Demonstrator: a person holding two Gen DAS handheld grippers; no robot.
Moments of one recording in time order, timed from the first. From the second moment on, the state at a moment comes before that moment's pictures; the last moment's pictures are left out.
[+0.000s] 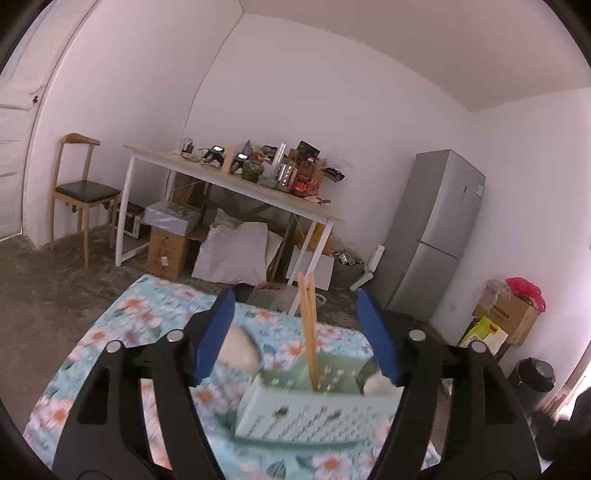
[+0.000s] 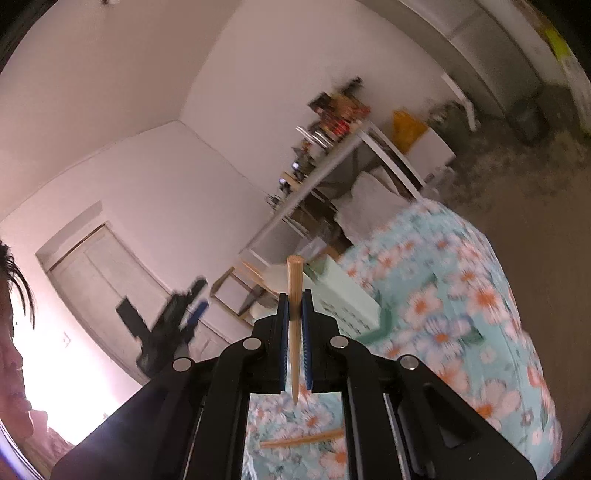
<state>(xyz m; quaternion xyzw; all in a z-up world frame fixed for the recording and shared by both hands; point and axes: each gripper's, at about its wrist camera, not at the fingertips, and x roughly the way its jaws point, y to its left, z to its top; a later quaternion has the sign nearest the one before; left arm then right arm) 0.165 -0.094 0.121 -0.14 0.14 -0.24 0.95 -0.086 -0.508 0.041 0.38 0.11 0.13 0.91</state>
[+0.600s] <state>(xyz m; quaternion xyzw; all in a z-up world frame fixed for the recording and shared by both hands) 0.086 -0.049 0.021 -0.05 0.26 -0.27 0.93 0.005 -0.415 0.198 0.11 0.04 0.10 0.99</state>
